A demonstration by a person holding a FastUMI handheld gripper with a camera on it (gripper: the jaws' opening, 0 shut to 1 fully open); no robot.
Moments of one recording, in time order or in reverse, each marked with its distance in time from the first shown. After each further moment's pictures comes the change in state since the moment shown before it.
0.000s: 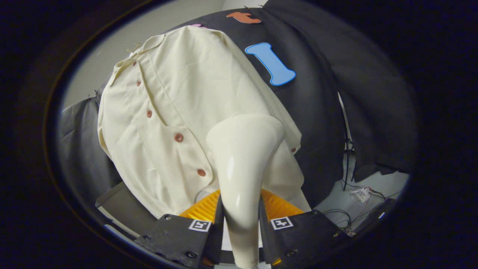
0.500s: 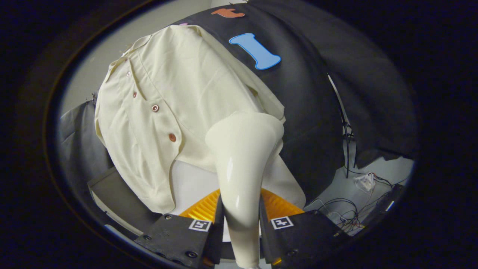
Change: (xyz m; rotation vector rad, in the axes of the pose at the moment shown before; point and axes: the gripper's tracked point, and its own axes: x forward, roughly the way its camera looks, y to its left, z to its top) arm -0.005 -0.034 -0.051 0.035 0.037 -0.013
